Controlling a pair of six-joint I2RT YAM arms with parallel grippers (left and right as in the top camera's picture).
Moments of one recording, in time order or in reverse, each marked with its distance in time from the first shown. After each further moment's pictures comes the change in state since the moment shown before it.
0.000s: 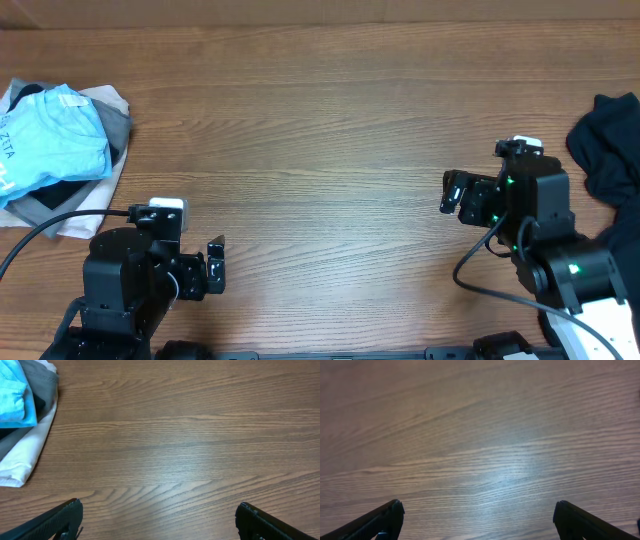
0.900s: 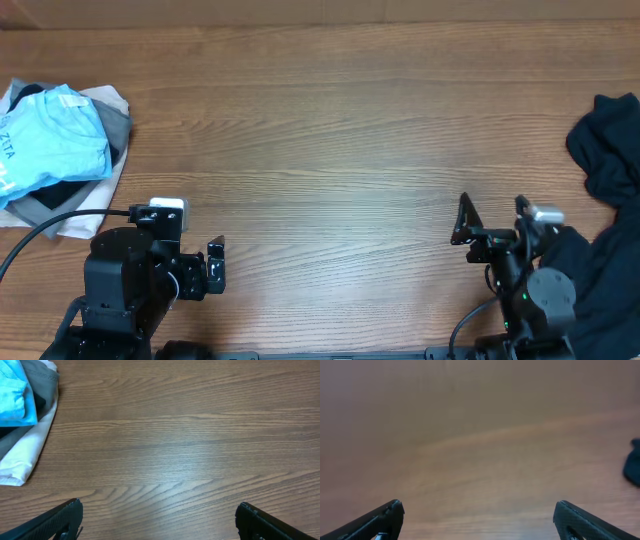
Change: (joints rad) left arm 0.000 0.001 -0.004 -0.001 -0.003 0.000; right arm -0.091 -0.745 -0.699 0.628 0.010 -0.132
